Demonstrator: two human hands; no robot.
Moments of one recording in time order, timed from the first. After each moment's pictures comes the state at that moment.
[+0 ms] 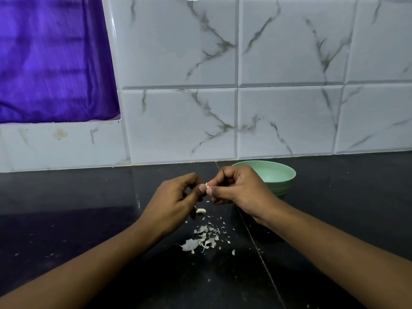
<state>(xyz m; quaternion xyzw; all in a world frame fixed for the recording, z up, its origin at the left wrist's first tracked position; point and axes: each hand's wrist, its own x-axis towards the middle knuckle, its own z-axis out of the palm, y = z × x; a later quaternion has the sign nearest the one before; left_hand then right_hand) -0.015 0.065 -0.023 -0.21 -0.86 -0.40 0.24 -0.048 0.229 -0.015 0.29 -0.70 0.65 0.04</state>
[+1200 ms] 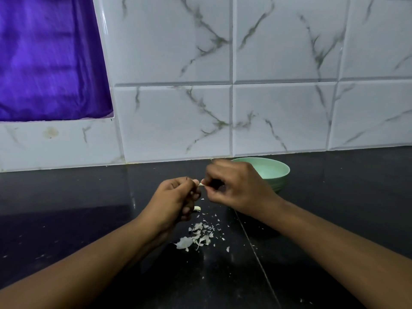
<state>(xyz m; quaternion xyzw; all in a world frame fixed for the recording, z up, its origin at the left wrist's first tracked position) -0.014 0.084 -0.023 -0.10 -0.70 -0.71 0.08 -0.051 0.240 -0.006 0.50 -0.74 0.22 0.39</state>
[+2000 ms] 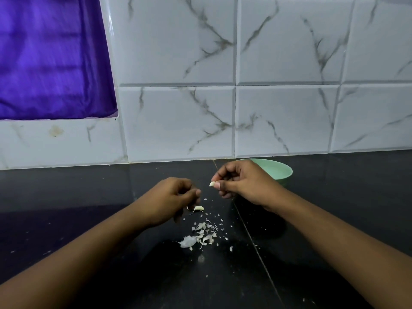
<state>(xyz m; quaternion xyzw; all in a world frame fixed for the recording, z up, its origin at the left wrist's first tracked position) -0.014 0.056 -0.006 -0.17 -0.90 -0.39 0.07 -0.063 0.246 -0.005 0.29 -0.79 0.53 0.03</state>
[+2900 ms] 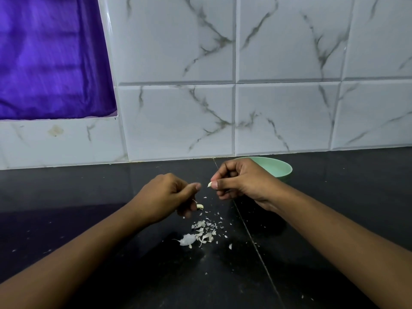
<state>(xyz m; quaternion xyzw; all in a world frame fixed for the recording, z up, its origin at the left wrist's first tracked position) -0.017 0.050 -0.007 -0.17 -0.93 -0.29 0.12 -0.052 0.246 0.000 0.25 -0.75 0.62 -0.05</state>
